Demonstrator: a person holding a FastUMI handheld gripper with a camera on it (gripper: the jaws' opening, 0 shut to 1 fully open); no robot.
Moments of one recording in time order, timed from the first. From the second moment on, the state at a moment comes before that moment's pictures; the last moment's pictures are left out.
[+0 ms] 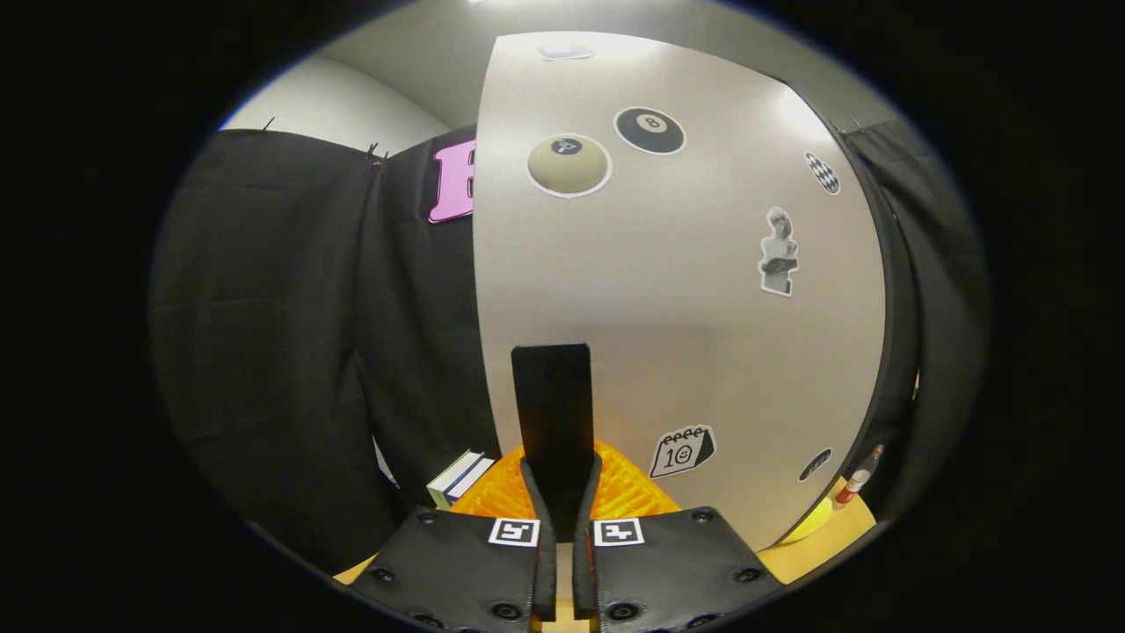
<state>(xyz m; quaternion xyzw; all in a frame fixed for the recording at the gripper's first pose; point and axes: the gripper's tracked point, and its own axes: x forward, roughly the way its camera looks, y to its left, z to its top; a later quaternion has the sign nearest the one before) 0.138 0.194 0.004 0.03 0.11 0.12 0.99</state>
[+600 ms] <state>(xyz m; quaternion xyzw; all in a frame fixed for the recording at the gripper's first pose) 0.085 0.159 0.011 0.00 0.10 0.13 0.99</state>
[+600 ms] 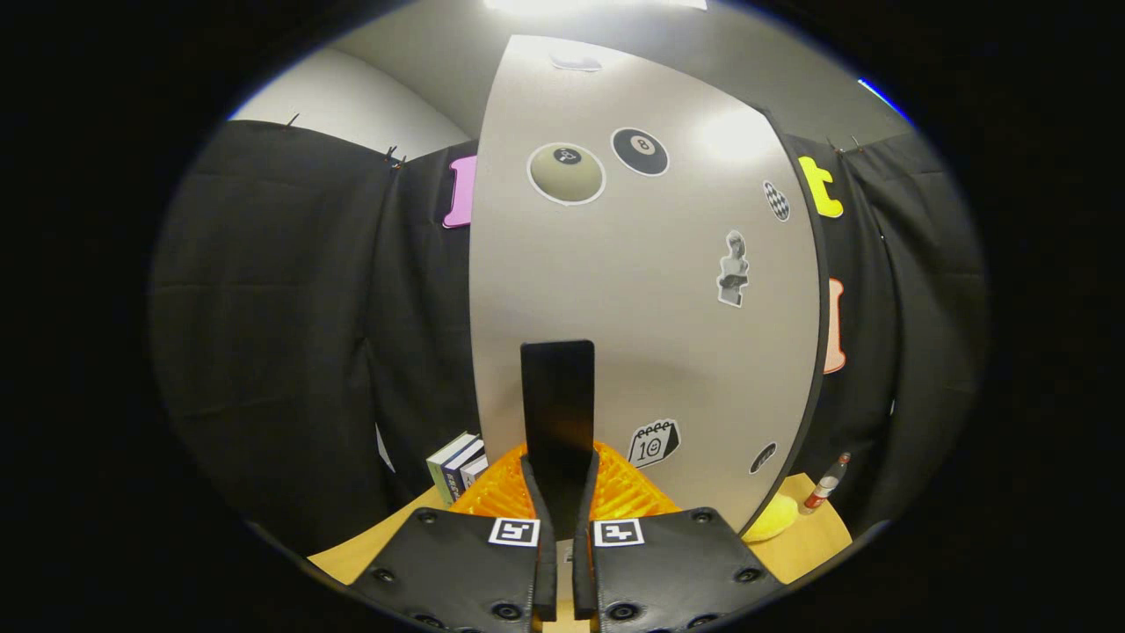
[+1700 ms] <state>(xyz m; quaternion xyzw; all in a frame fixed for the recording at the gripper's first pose) 0.017 0.065 0.023 -0.01 0.08 0.07 0.99</state>
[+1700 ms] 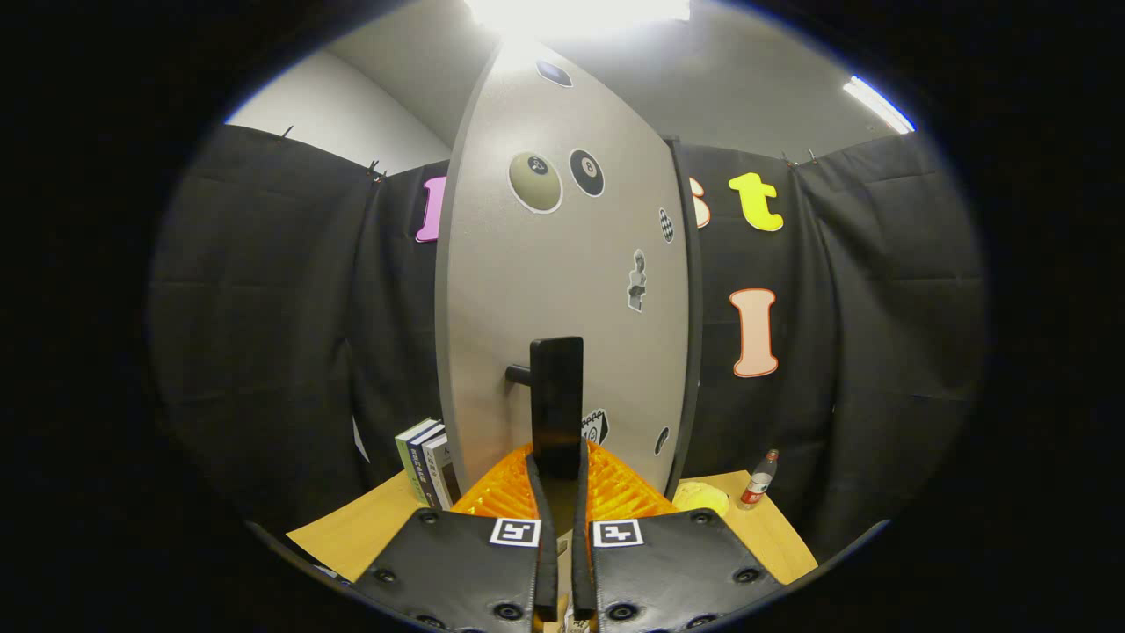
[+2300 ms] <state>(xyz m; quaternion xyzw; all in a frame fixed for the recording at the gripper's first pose) -0.002 0.001 0.024 0.01 0.10 0.00 0.99</state>
